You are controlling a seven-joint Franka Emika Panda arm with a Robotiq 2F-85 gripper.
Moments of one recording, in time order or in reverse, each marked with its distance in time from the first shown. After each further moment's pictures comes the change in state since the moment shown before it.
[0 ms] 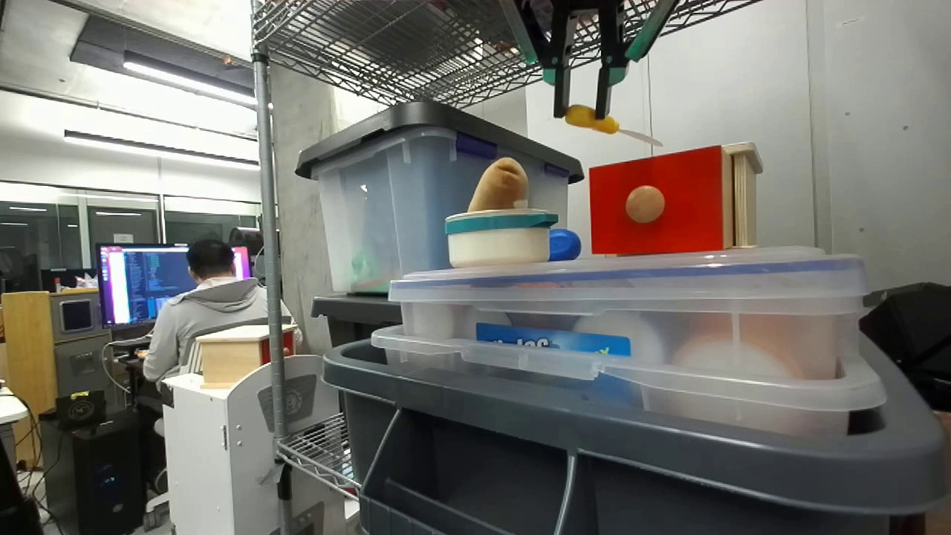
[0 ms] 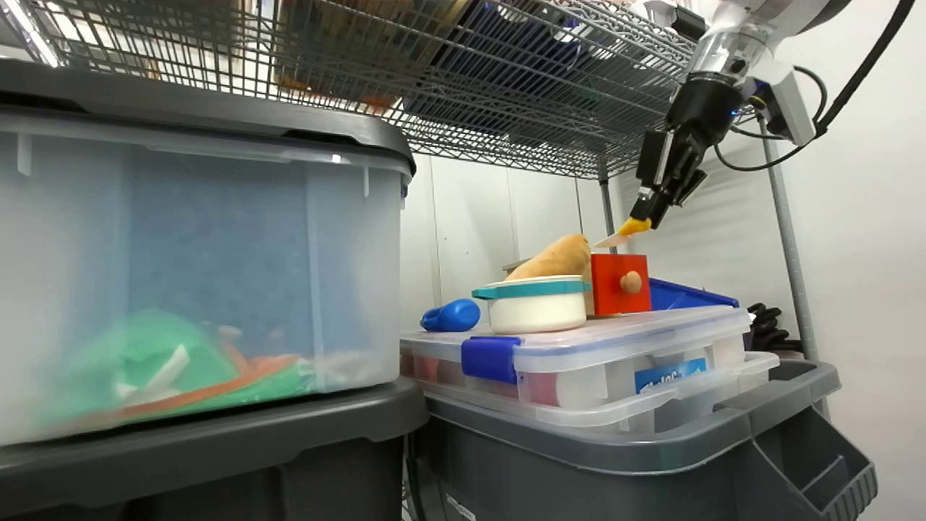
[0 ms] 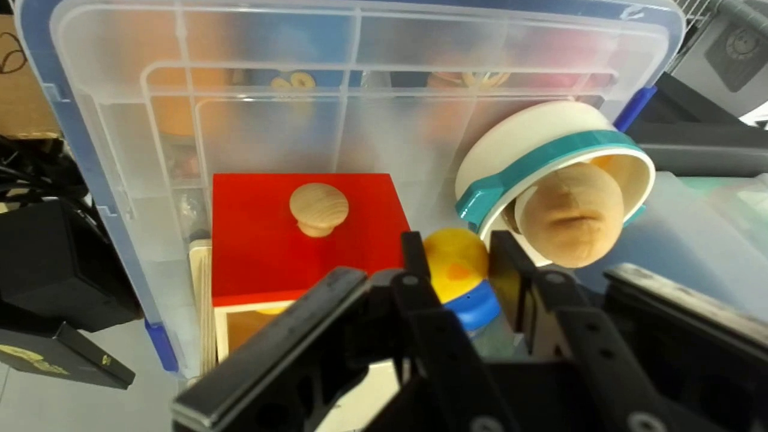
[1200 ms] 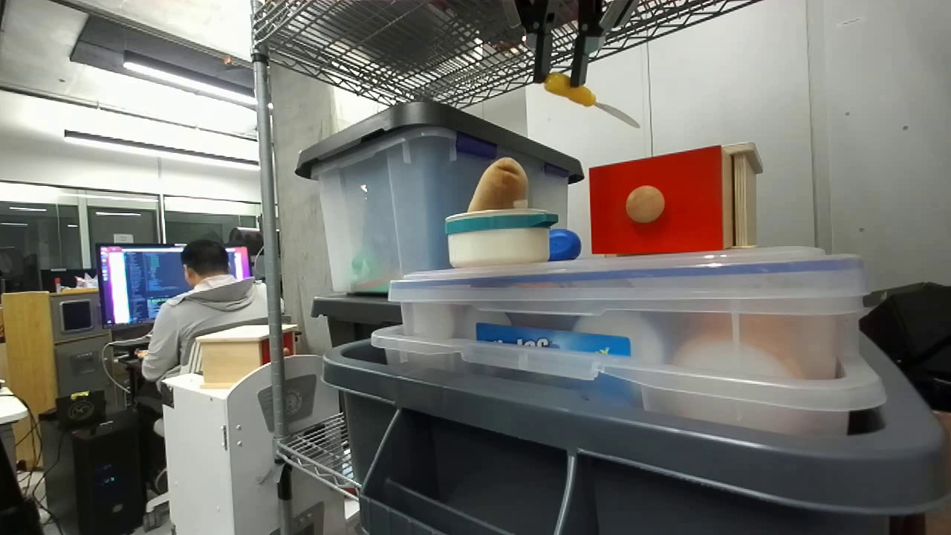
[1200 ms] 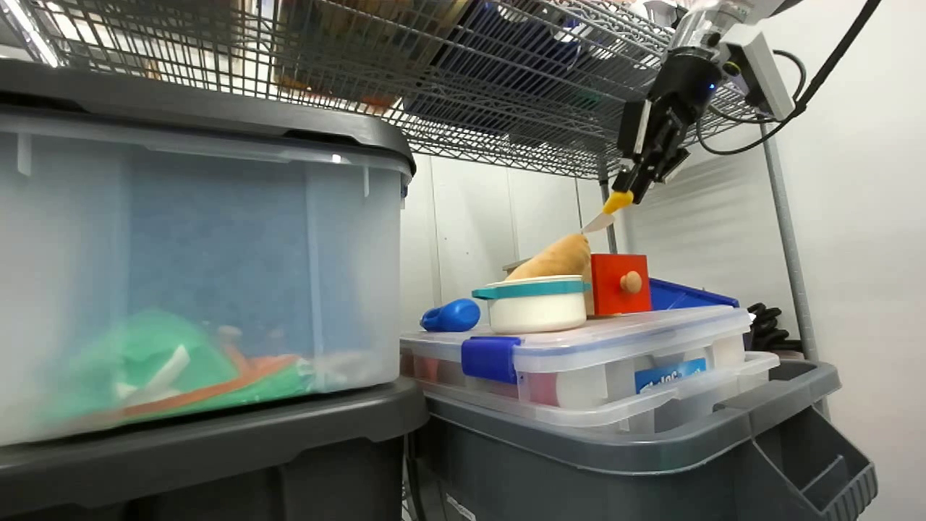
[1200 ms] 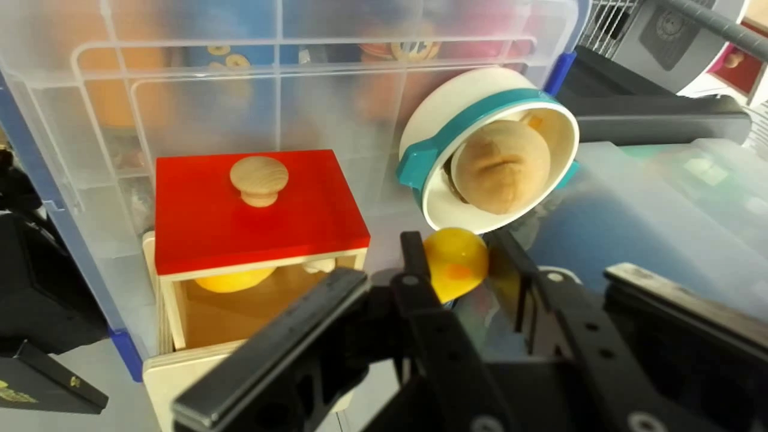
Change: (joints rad) arm 0.007 0.030 -0.004 0.132 0.000 -0.167 0.120
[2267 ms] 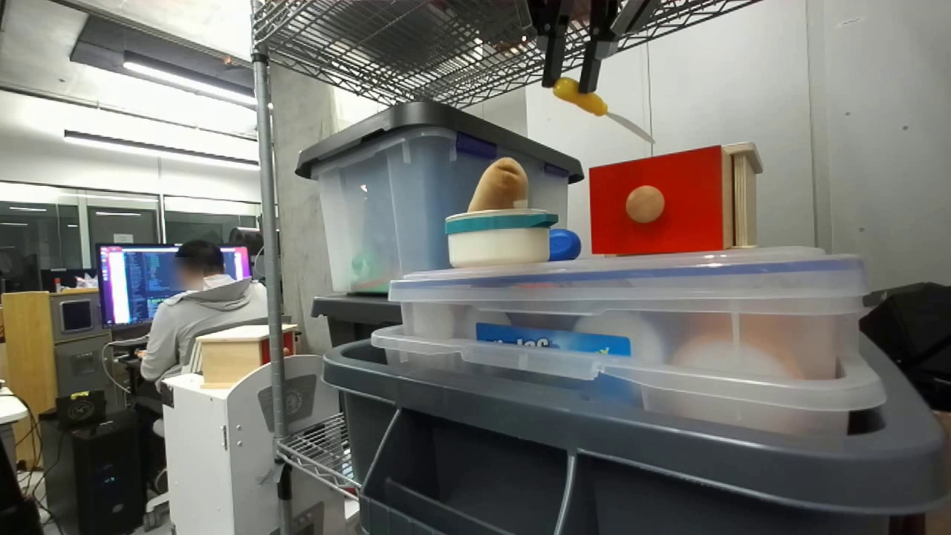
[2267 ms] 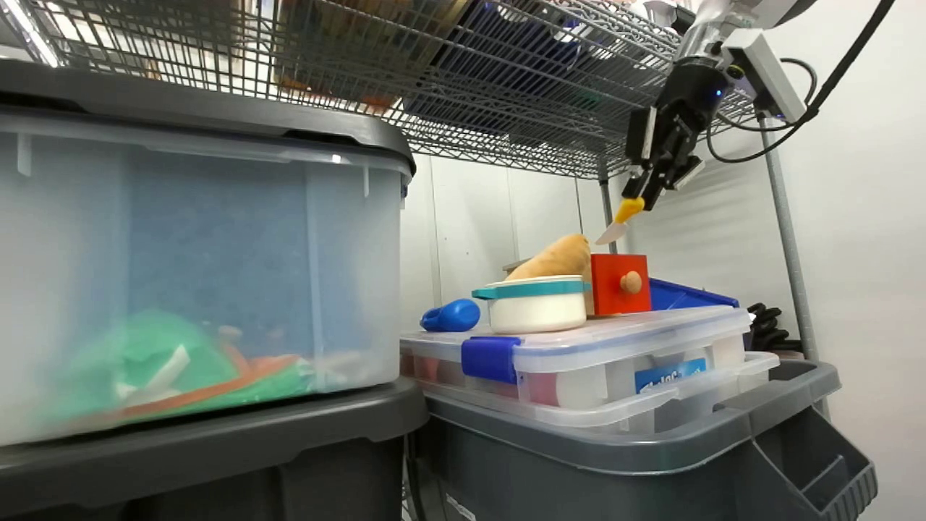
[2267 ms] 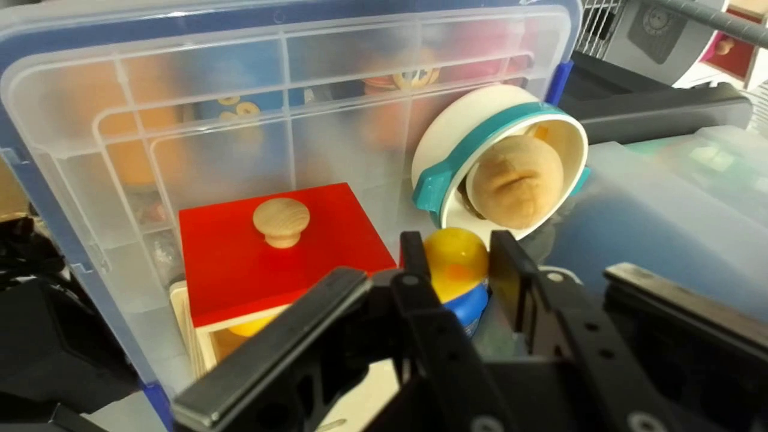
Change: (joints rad) arm -0.009 0.038 -0.027 0.037 -0.001 -0.071 0.082
